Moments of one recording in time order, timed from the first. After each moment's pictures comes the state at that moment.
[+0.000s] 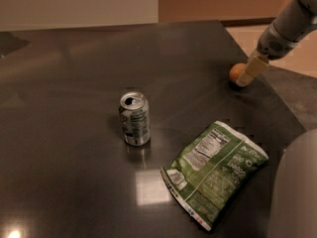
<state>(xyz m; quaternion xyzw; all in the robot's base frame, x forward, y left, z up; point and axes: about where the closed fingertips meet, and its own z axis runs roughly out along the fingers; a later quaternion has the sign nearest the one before) 0.669 -0.282 0.854 -0.48 0.85 0.06 0.18</state>
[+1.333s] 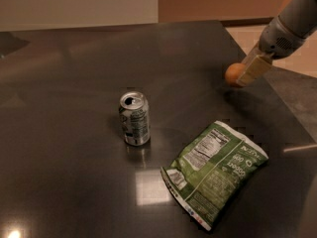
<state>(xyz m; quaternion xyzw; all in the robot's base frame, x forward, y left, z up) 0.617 -0.248 0.886 -0.54 0.81 0.11 0.18</state>
